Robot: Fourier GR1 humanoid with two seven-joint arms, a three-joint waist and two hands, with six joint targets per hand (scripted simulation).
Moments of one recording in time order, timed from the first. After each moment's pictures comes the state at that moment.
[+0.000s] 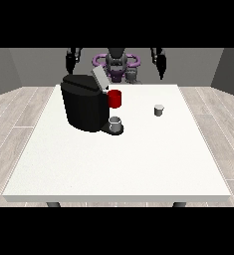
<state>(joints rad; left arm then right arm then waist) -0.05 0.09 -0.01 -1.57 -0.02 0.05 0.01 -0.03 -0.10 0.01 -1.58 -0.01 -0.02 0.00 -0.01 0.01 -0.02</state>
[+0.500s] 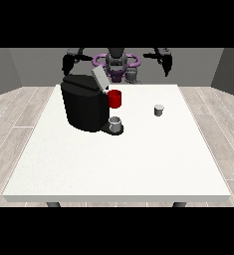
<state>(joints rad) -0.04 0.16 0.08 -1.51 0.07 -0.10 -0.16 0.02 -0.06 -0.03 -1.57 -0.02 -0.06 -0.06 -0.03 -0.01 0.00</state>
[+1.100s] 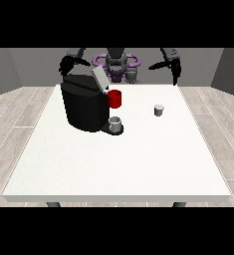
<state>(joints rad) -0.22 0.33 0.16 -1.33 0.00 -0.16 -0.10 -0.02 -0.02 -0.03 -1.58 -0.03 -0.10 -0.10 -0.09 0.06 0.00</state>
